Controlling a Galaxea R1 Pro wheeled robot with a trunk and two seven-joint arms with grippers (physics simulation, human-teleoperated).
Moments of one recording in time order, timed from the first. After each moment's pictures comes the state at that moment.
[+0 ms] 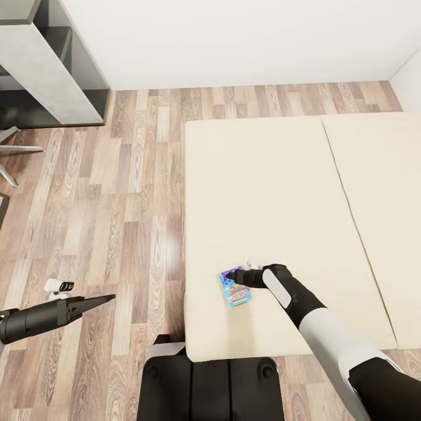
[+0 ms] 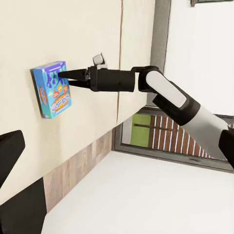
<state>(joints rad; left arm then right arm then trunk) -0.35 0.37 0.37 -1.45 0.24 1.02 -1.52 -0.92 0.00 0.36 -0.66 -0.68 0.66 -0.02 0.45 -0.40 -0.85</state>
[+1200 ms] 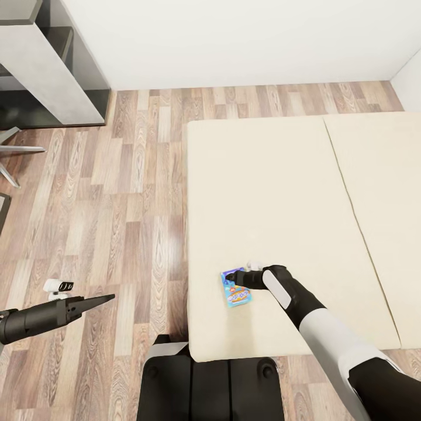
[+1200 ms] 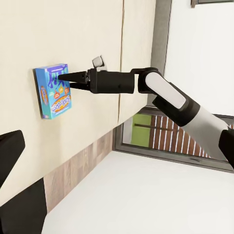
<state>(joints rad) -0.34 0.37 0.37 -1.45 0.24 1.02 -1.52 -0.91 0.00 0.36 -0.64 -0.68 0.67 -0.01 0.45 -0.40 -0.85</state>
